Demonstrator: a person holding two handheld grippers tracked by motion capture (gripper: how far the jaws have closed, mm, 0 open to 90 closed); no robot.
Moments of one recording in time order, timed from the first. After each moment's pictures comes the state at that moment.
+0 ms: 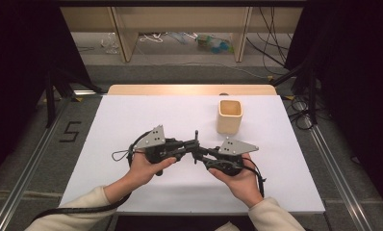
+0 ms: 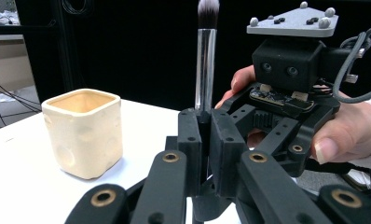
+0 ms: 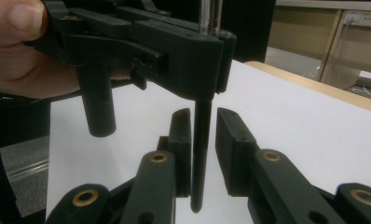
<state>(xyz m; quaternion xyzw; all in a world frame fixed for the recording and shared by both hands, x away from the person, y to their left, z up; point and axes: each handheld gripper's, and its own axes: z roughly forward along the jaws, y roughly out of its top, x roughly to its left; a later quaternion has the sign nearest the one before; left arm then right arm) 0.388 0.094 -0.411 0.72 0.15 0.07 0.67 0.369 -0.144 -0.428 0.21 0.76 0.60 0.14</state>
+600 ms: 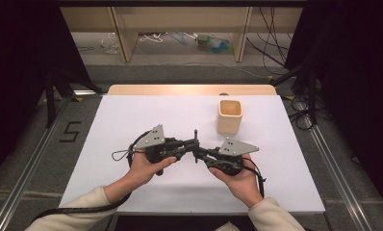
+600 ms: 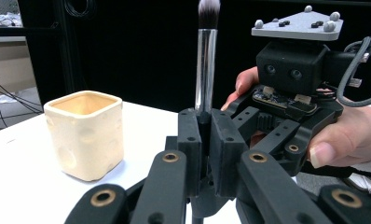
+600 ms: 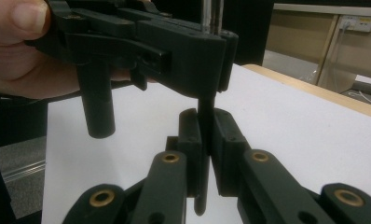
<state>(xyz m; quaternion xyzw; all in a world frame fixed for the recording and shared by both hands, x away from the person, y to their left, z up) 0.389 0.094 -0.411 0.72 0.15 0.07 0.67 0.367 -0.145 -0.427 0.21 0.76 0.60 0.15</state>
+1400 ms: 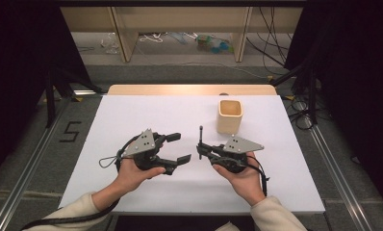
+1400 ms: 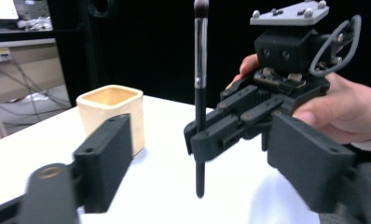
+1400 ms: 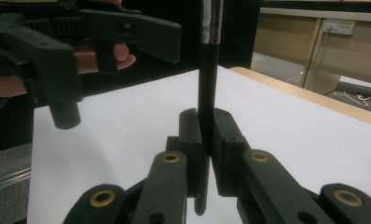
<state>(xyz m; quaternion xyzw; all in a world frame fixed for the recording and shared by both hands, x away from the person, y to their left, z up) 0.368 0.120 -0.407 0.73 0.17 0.12 0.65 0.371 -0.155 -0.423 0.23 0.76 0.59 0.16</state>
